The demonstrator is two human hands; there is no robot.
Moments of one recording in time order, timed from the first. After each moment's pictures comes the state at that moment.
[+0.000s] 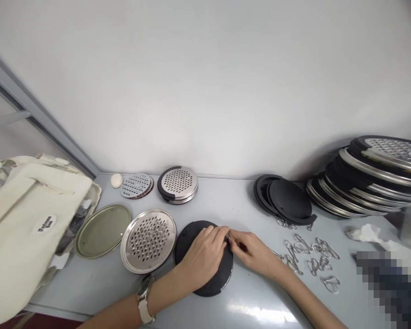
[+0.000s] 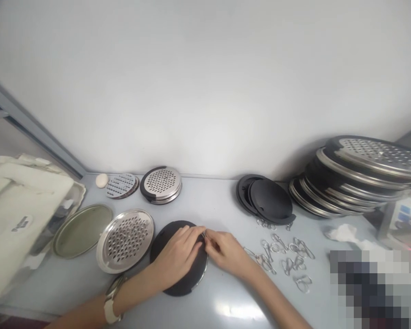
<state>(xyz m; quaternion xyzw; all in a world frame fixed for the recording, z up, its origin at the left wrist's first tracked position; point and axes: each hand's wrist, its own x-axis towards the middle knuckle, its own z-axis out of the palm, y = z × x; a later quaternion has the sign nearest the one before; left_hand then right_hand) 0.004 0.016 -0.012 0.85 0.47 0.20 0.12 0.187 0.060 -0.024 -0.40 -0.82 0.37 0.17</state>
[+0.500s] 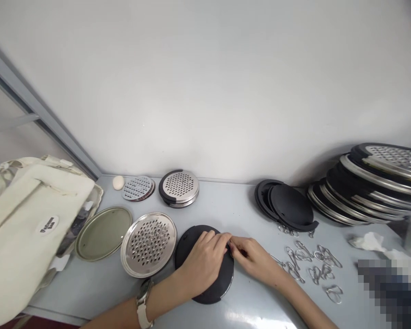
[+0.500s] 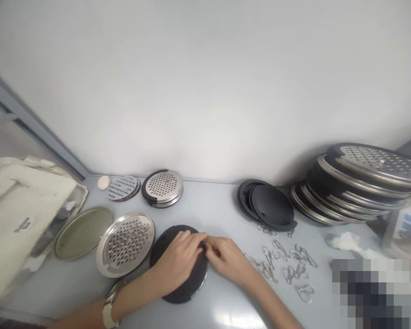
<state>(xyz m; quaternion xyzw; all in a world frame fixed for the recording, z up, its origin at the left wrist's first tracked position) 0.004 0.016 -0.013 0.86 0.47 0.18 0.11 0.185 0.058 -0.024 -0.41 -0.82 0.38 0.15</state>
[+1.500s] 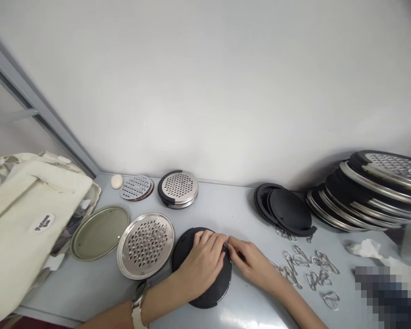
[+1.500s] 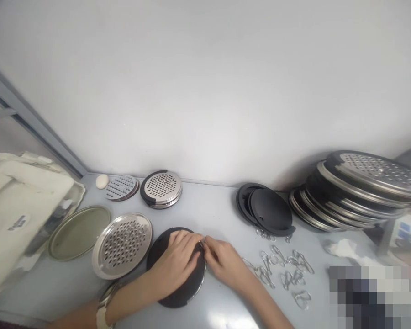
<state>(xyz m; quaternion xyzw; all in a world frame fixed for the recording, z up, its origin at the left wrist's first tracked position) 0.007 0.015 -0.008 0.84 0.50 0.18 0.11 0.187 0.057 -0.025 -0.41 -0.82 0.37 0.16</state>
